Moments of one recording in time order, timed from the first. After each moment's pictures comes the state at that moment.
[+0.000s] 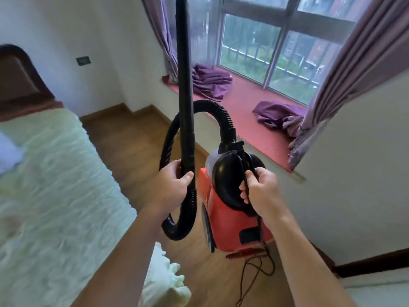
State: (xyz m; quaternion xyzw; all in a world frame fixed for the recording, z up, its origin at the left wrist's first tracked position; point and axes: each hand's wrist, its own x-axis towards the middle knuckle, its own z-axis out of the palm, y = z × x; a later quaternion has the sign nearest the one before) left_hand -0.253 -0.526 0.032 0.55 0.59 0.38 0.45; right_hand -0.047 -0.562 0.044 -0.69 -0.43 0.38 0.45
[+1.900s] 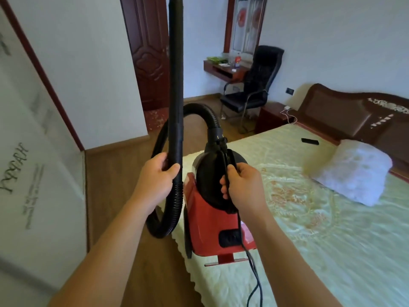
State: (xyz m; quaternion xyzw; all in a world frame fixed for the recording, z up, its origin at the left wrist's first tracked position) left_hand -0.642 -1.030 0.125 -0.07 0.81 0.57 -0.10; right_hand -0.654 -0.842 0.119 -0.04 -0.77 0.63 0.04
